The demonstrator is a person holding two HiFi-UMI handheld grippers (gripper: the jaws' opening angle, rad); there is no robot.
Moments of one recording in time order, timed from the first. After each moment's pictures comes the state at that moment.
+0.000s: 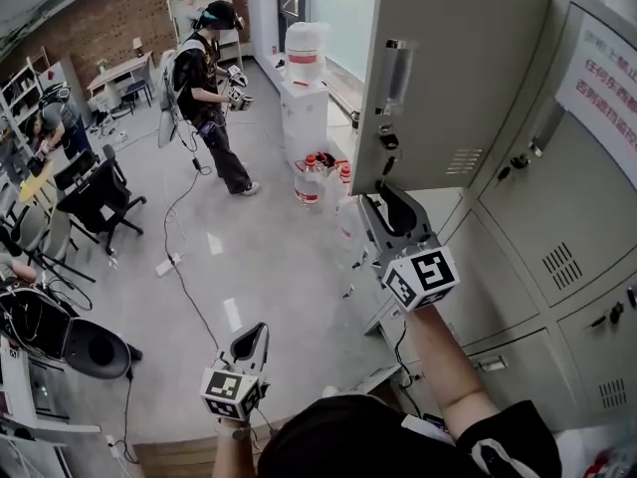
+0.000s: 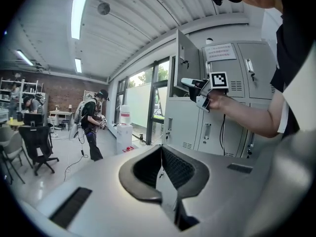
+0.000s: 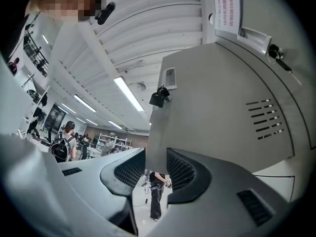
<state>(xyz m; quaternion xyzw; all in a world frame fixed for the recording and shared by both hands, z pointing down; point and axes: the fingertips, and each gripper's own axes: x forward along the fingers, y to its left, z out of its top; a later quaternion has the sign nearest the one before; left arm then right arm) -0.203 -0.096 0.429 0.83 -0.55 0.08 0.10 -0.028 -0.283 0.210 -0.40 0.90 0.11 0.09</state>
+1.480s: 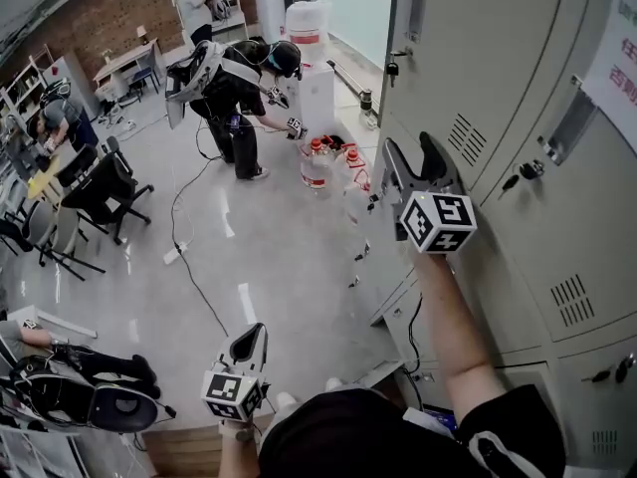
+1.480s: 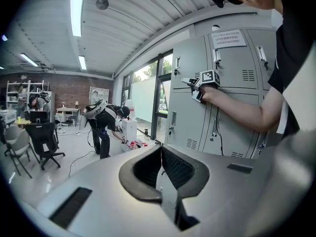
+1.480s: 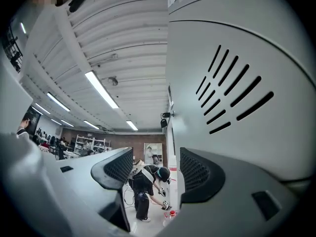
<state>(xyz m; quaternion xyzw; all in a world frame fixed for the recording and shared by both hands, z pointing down) -0.170 -0.129 0.450 0.80 -0.58 0.11 0.12 0.073 -0.429 0.211 -0.51 0.85 0.05 0.11</state>
